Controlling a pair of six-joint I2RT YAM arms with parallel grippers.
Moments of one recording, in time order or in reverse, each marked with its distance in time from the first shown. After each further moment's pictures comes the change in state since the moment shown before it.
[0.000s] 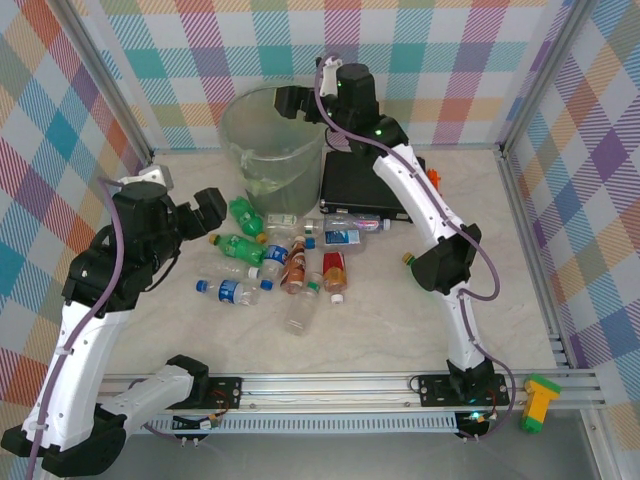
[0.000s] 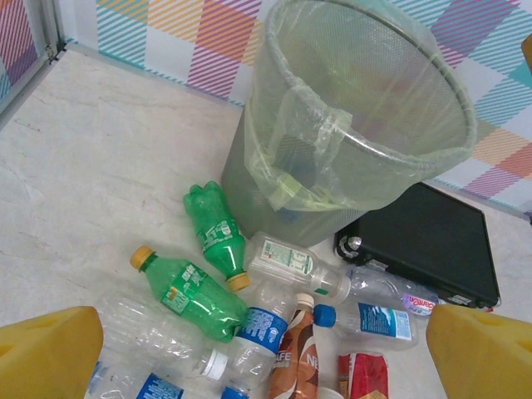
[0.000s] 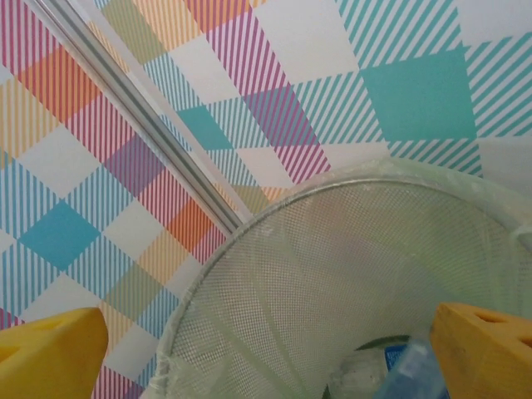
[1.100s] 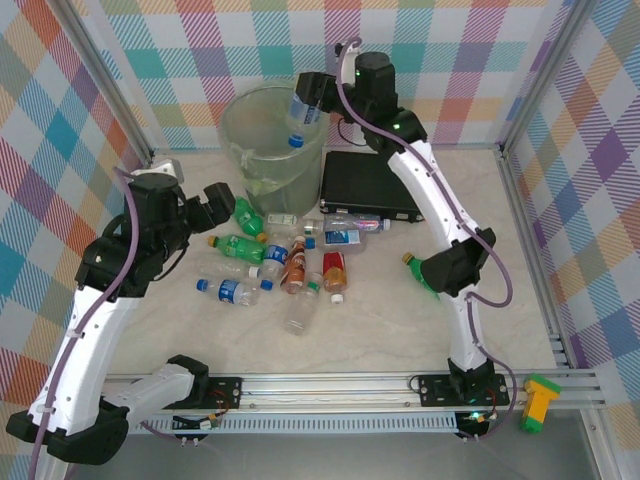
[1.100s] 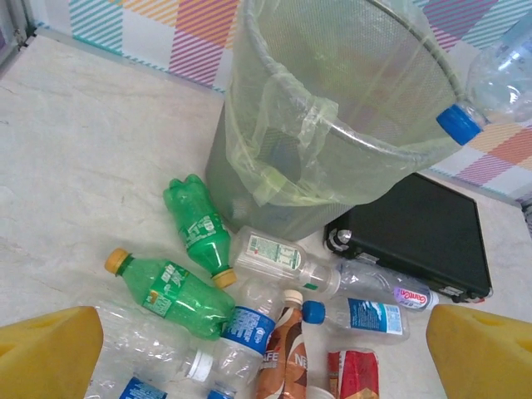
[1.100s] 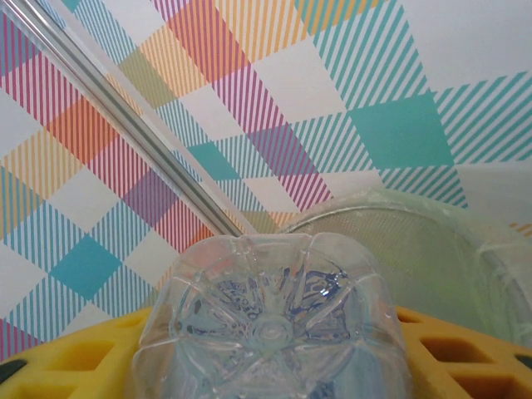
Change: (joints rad) left arm 0.000 0.048 -0.003 0.032 0.016 0.000; right arm -0.035 -0.056 0.000 0.003 -0.015 0.069
